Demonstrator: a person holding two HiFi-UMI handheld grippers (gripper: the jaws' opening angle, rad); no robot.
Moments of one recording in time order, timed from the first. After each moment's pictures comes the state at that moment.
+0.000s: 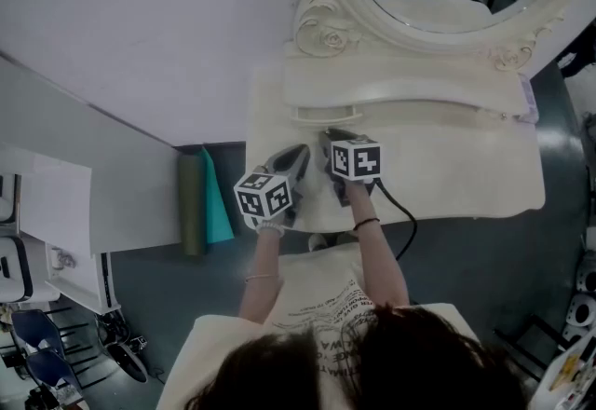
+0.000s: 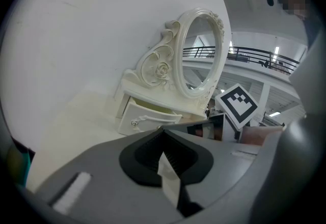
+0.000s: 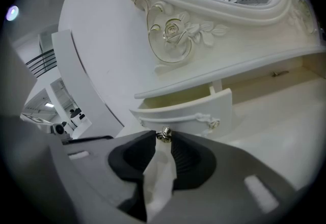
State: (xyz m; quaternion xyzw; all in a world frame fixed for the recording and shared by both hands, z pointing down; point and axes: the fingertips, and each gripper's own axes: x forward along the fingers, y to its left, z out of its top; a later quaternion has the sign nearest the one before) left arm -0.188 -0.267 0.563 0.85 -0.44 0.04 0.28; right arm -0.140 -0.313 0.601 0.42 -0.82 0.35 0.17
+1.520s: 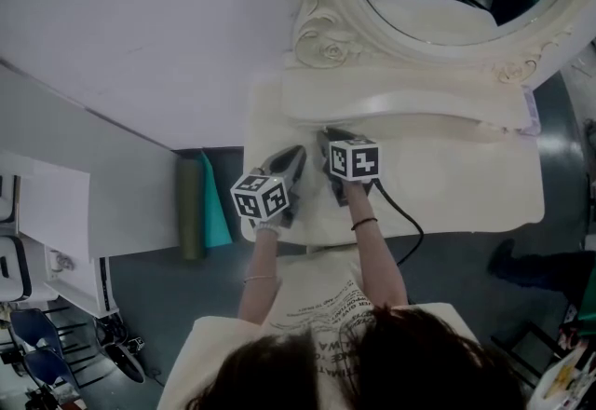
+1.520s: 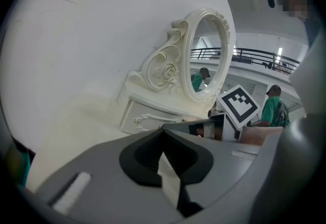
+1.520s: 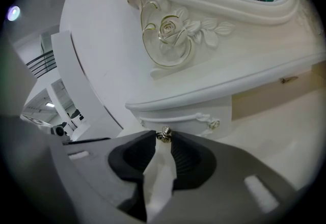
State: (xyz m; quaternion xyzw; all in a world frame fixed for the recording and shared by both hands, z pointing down) left arm -0.195 -0.300 0.563 0.84 -0.46 0.03 0.28; right arm -0.143 -0.350 0.597 0.41 -0.83 0.34 0.16
